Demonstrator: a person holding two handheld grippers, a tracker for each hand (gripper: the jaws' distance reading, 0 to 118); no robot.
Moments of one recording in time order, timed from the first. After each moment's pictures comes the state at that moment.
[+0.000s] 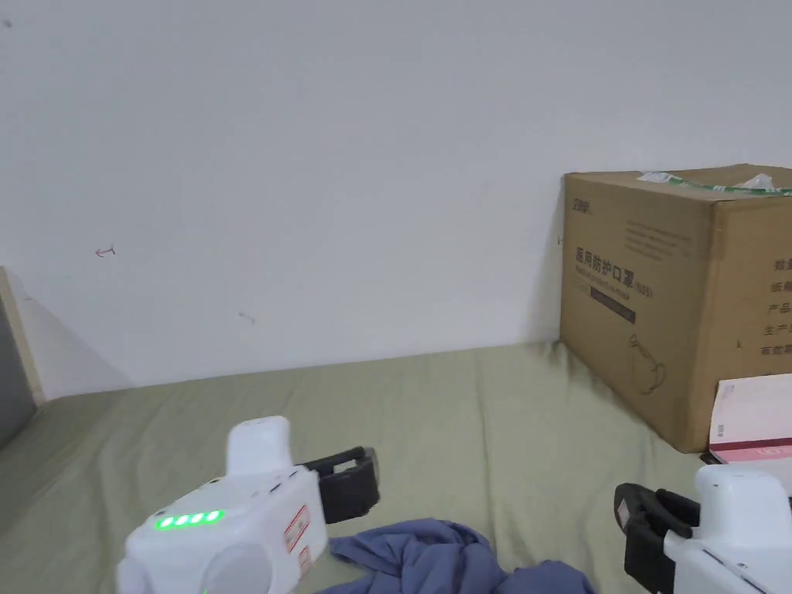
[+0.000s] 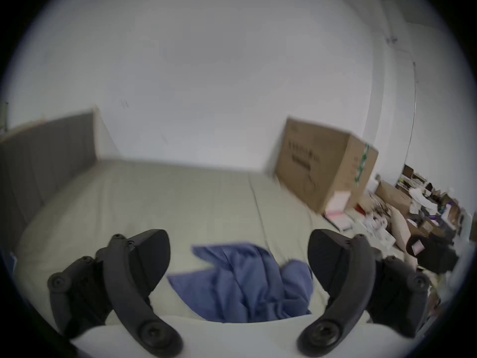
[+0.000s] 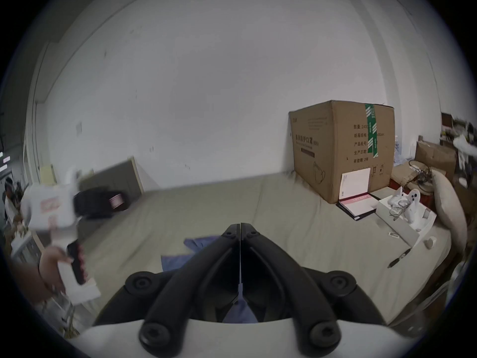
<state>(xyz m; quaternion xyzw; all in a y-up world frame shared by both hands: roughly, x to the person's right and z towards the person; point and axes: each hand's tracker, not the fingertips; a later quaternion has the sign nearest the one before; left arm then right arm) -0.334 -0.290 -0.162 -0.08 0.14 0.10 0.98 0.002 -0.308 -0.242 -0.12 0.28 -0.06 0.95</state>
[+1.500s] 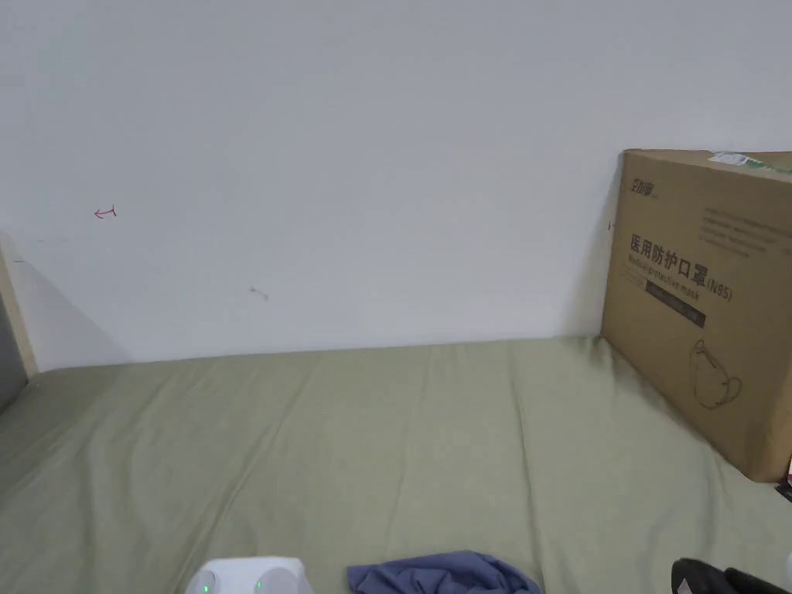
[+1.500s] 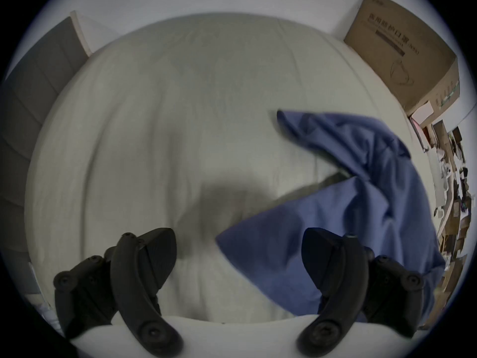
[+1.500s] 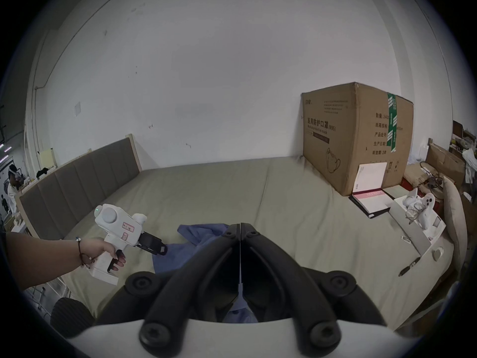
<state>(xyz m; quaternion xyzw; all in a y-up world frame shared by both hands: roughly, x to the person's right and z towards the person) -0.491 -0.508 -0.353 -0.54 0.15 0.15 0.81 -0.056 -0.332 -0.310 -0.19 0.30 0.00 0.94</state>
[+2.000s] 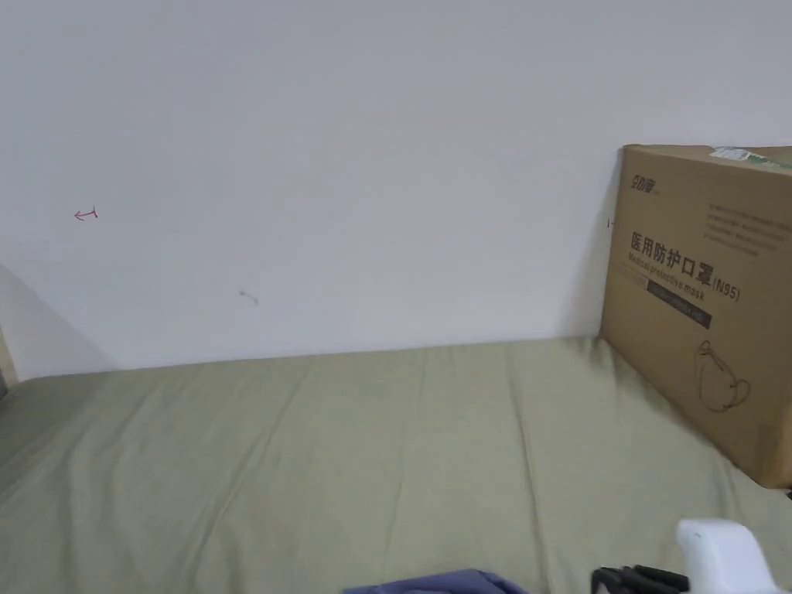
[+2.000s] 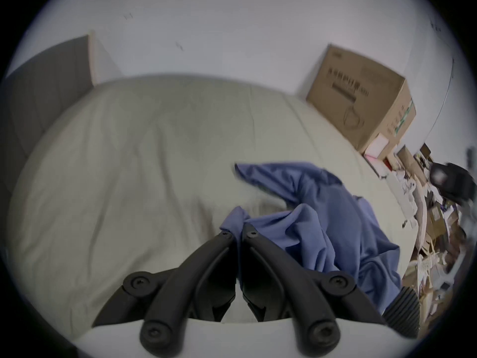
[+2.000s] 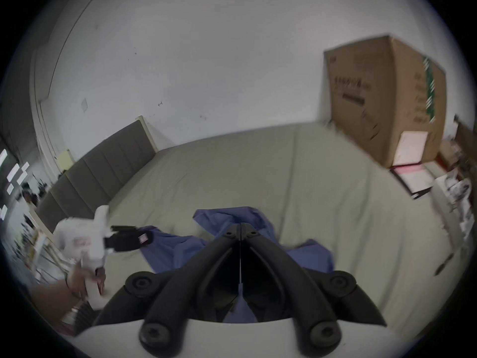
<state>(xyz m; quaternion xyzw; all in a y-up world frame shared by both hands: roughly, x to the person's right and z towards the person) -0.457 -0.437 -0.229 -0.31 0.14 0.17 0.92 -0.117 -0.360 -0.402 -0.32 0.37 -0.03 0.87</state>
